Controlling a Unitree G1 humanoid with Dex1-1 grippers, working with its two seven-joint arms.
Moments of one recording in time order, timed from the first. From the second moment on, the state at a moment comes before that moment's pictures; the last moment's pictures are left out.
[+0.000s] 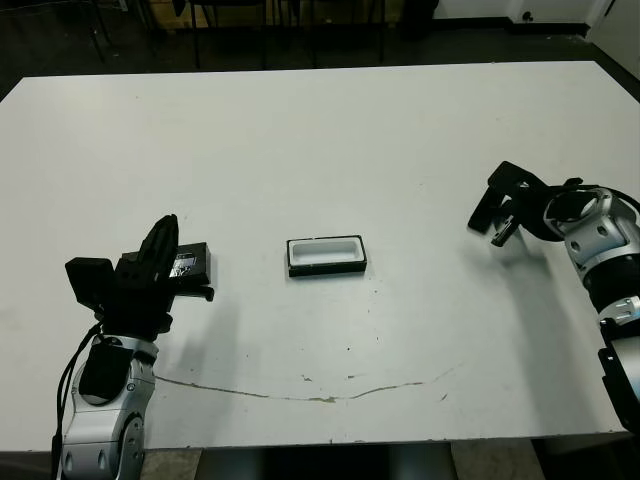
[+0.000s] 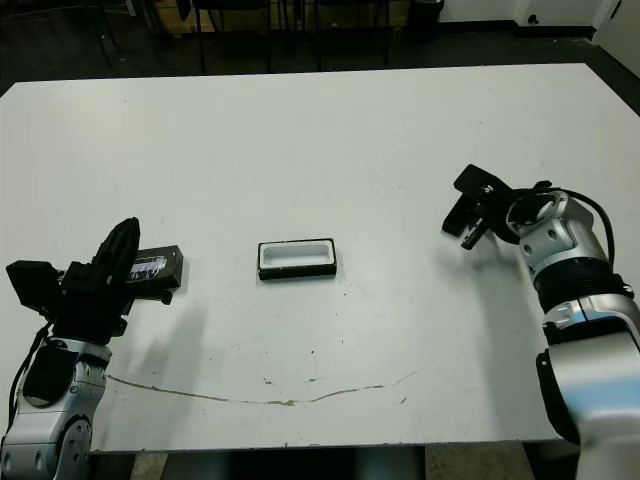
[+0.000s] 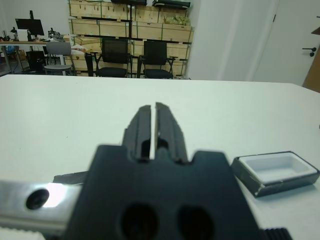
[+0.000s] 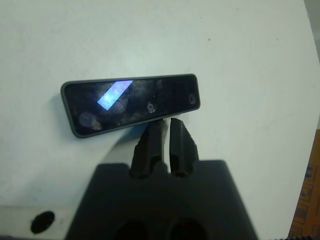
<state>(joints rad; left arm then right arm) 0.17 0.16 0.12 -0.33 -0.21 0.04 -0.17 -0.84 -0.62 0.30 0.96 -0.37 0.23 0.66</state>
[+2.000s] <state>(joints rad) 0.19 0.16 0.10 -0.34 -0.21 0.05 -0.17 -0.96 -0.41 0.25 1.29 -0.39 0.08 0.24</state>
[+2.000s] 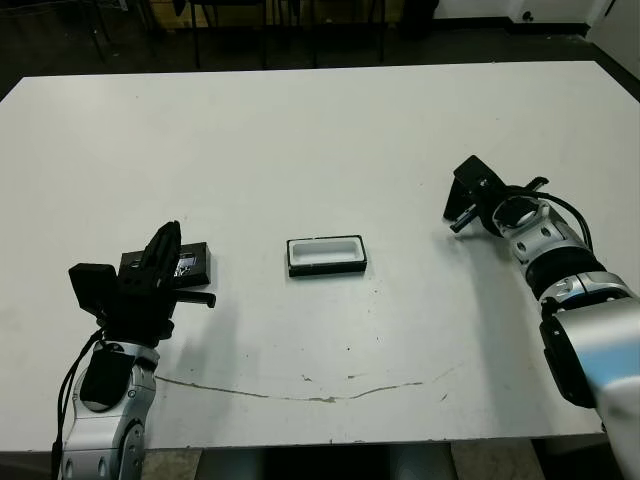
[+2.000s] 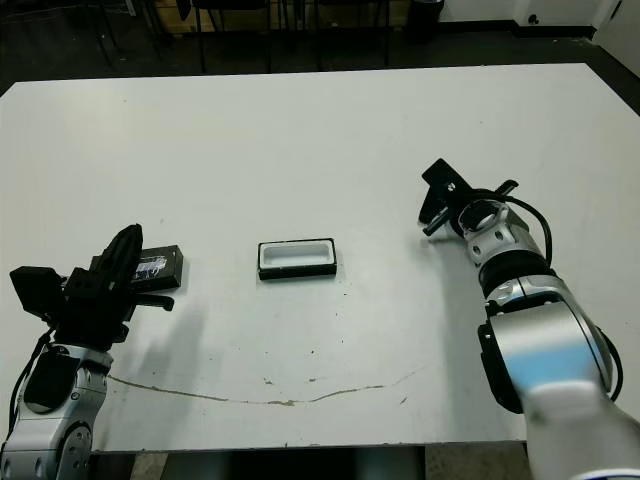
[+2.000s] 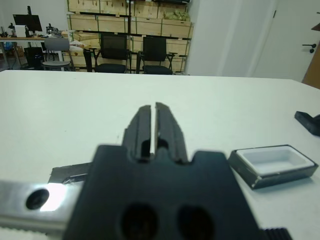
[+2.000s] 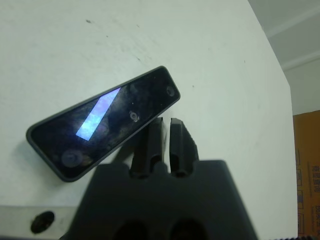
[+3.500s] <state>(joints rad) 0.20 0.16 0.10 -0.36 -0.21 0.06 -0.17 -0.95 -0.28 0.26 1.30 -0.37 -0.15 0.28</state>
